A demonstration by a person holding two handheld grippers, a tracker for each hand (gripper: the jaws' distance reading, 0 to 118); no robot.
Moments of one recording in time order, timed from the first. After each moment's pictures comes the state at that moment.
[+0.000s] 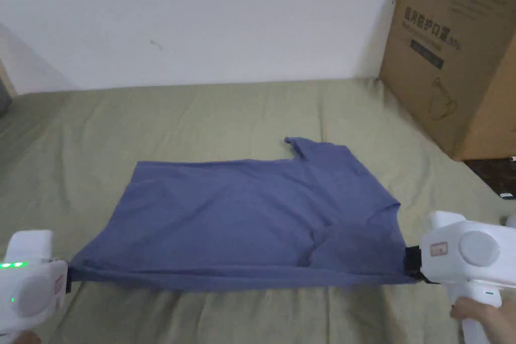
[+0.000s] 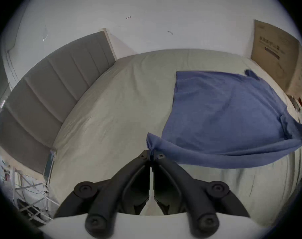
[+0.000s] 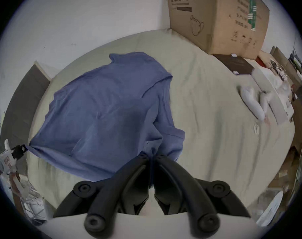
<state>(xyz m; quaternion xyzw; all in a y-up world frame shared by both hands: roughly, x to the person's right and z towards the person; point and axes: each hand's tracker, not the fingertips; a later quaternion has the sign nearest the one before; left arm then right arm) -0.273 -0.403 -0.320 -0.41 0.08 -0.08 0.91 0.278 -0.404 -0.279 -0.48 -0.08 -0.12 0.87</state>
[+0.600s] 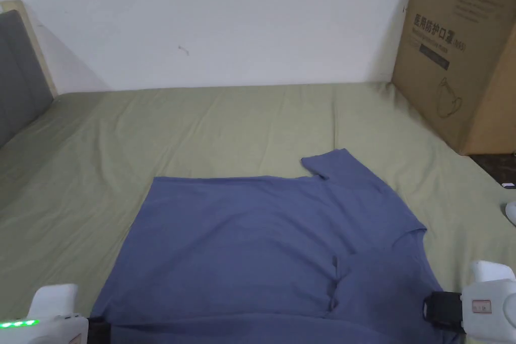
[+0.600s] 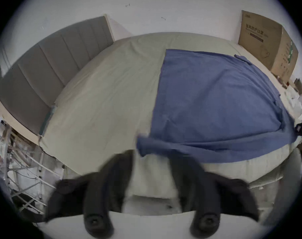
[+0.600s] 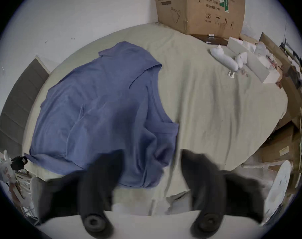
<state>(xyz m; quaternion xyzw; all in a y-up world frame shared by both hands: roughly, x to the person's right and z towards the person) -0.285 -0.435 -0.194 -0.46 0.03 -0.01 0.89 0.273 -0.429 -0.160 -0.47 -0.11 -0.11 0.87</state>
